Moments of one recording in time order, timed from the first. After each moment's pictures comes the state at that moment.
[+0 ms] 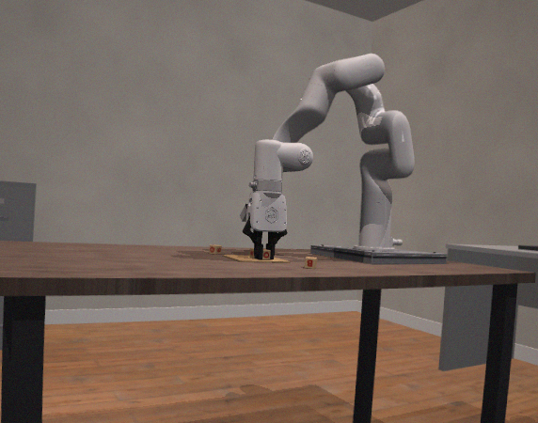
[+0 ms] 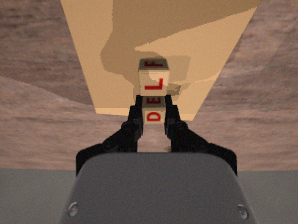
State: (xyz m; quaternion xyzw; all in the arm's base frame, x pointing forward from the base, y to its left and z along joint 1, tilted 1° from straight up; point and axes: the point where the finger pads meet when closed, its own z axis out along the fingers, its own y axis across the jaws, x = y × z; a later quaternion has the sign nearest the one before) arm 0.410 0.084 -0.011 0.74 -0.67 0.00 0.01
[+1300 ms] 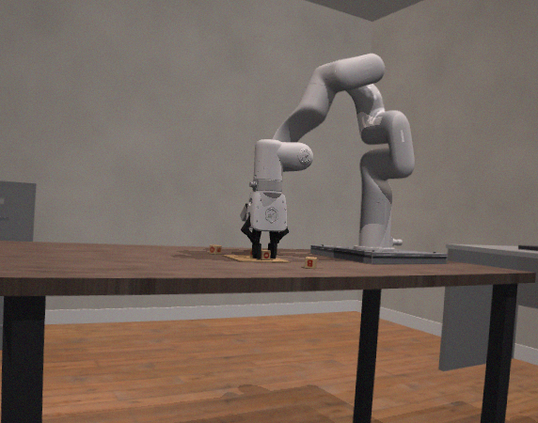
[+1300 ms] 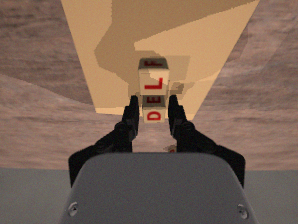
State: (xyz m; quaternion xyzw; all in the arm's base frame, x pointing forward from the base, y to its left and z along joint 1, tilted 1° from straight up) arm 0.410 0.084 -0.010 0.74 -0.67 -0.01 0.01
